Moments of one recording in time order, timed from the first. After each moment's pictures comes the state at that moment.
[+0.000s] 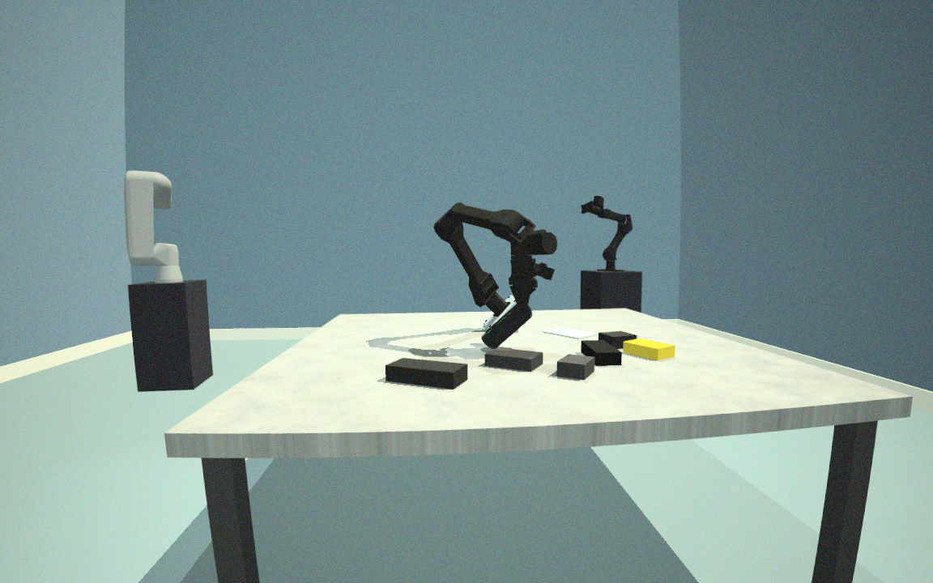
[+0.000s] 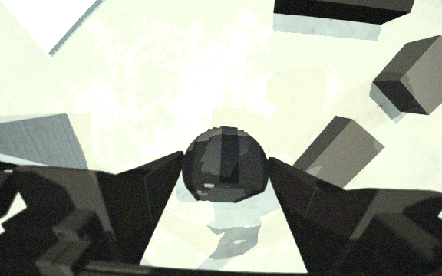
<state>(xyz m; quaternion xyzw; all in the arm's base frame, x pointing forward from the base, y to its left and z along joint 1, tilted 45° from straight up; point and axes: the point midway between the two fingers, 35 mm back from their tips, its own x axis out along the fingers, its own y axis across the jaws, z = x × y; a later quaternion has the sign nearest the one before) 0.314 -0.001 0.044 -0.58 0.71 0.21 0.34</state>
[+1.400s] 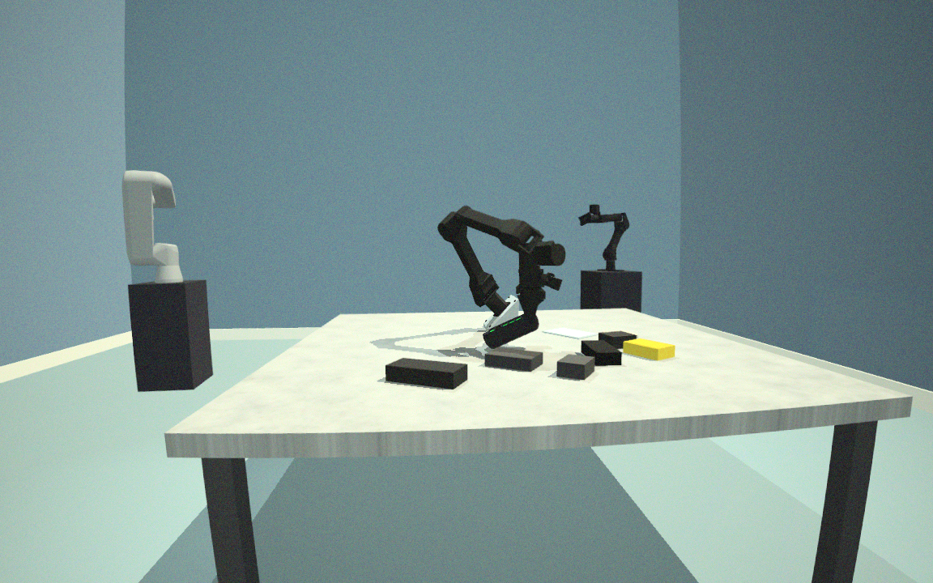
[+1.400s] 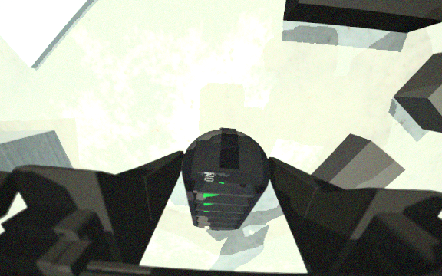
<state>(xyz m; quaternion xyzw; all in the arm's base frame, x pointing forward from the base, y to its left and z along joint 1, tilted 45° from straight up) 0.314 -0.006 0.010 -0.58 0.71 0.21 0.34</state>
